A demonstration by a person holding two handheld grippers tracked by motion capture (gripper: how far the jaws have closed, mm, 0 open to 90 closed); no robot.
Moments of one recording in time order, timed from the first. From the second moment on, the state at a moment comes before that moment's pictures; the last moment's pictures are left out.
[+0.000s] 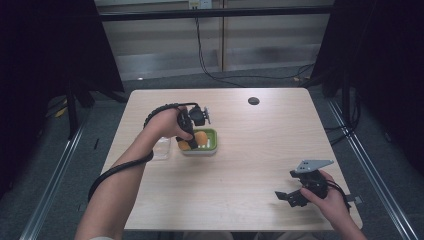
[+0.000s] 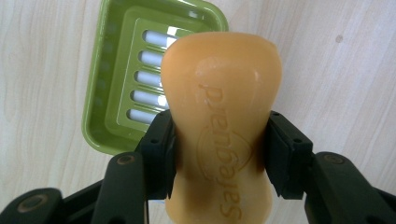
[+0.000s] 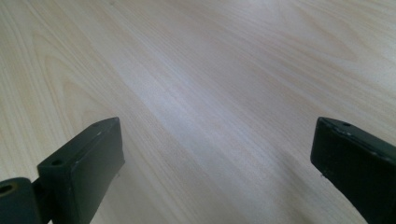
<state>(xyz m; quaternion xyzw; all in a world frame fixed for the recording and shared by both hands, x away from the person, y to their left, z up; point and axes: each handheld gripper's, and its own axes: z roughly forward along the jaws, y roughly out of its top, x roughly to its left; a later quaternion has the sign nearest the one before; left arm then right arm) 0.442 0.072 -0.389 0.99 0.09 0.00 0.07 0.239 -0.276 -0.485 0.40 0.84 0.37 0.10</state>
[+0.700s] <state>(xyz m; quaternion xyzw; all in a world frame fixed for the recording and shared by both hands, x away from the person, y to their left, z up) 0.453 0.067 -0.384 0.99 0.07 0.00 0.07 0.239 -0.277 -0.485 0.40 0.84 0.36 0.10</state>
